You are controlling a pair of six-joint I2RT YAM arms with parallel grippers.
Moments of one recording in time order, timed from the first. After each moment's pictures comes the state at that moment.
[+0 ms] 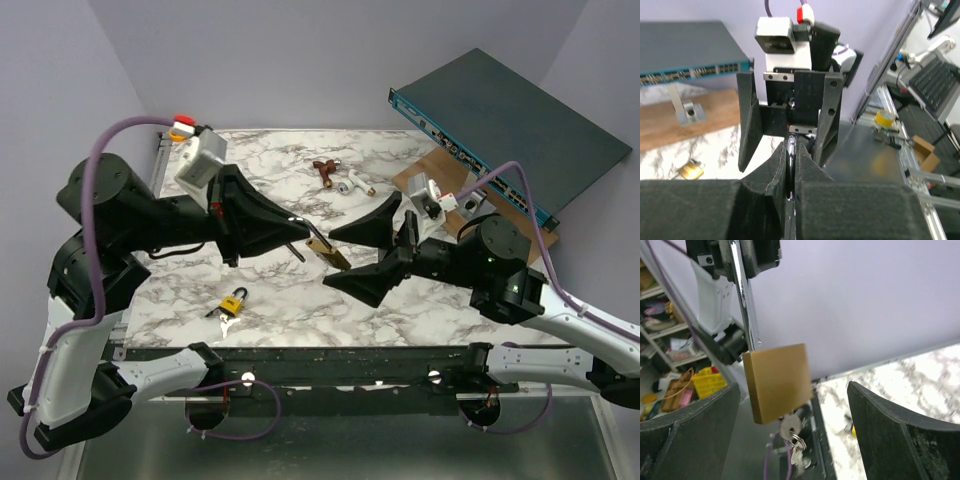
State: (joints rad) left arm -0.72 1.04 1.82 -0.69 0.78 -0.30; right arm 1.15 0.95 1.14 0.04 -0.27 0.32
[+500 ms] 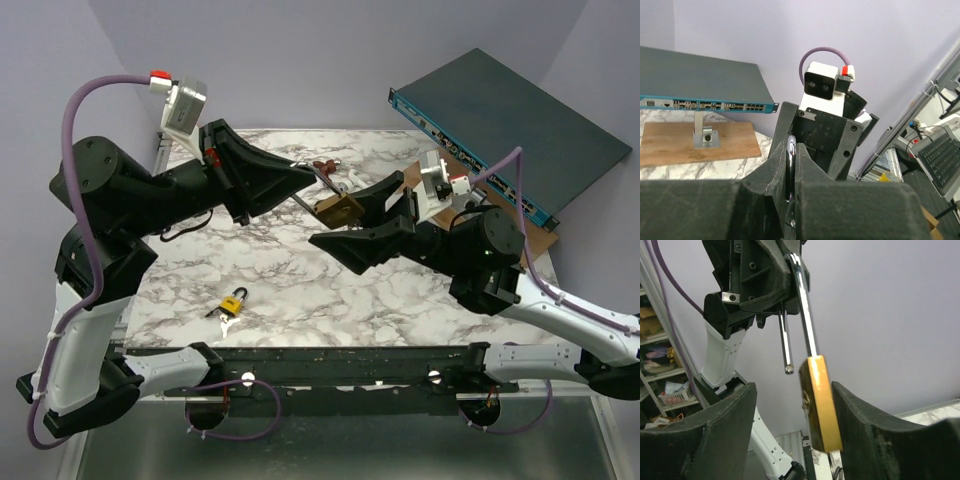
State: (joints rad) left arm -0.72 1.11 1.95 -0.54 0.54 -0.51; right arm 1.15 1.05 1.21 0.35 -0.19 0.30
